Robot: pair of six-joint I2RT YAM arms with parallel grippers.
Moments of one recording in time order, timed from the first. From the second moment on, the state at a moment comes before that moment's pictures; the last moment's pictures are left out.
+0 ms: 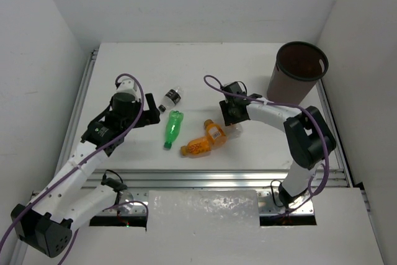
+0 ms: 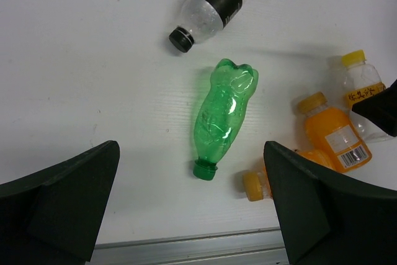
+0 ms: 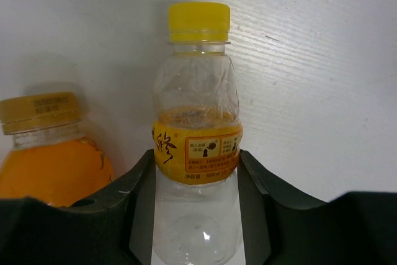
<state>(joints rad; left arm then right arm) -0.37 0.88 0.84 -0.57 -0.21 -0.46 0.51 1.76 1.04 -0.38 0.15 0.19</state>
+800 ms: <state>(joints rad) -0.38 0.87 0.84 -0.57 -0.19 -0.46 -0.01 1.64 1.83 -0.61 0.41 0.13</state>
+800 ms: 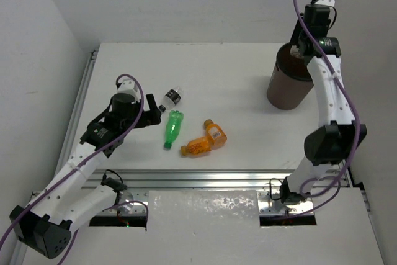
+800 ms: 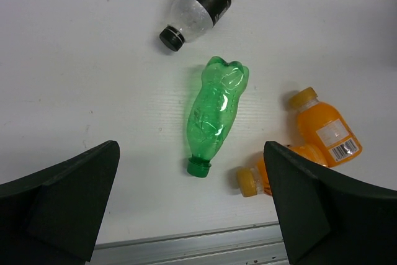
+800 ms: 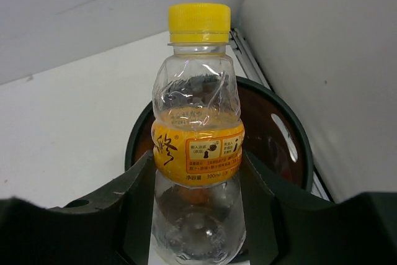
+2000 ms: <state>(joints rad) -0.51 1.54 0.82 -0.33 -0.17 -0.63 0.31 0.84 0.66 -0.31 -0.40 0.39</state>
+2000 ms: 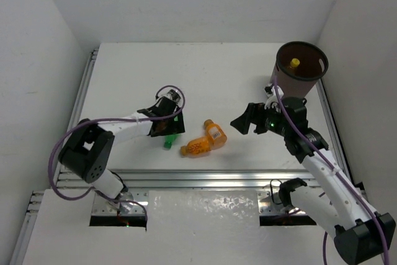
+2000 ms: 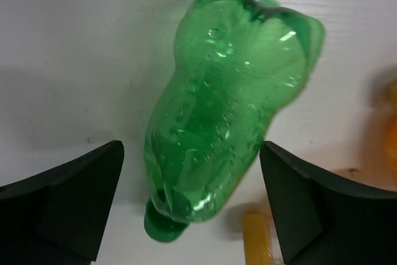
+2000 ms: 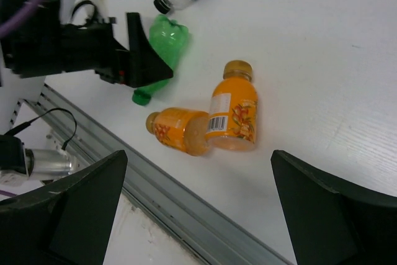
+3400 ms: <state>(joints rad) -0.77 0.98 0.81 -0.03 0.44 -0.52 0.54 1.07 0.74 0.31 -0.77 0.76</state>
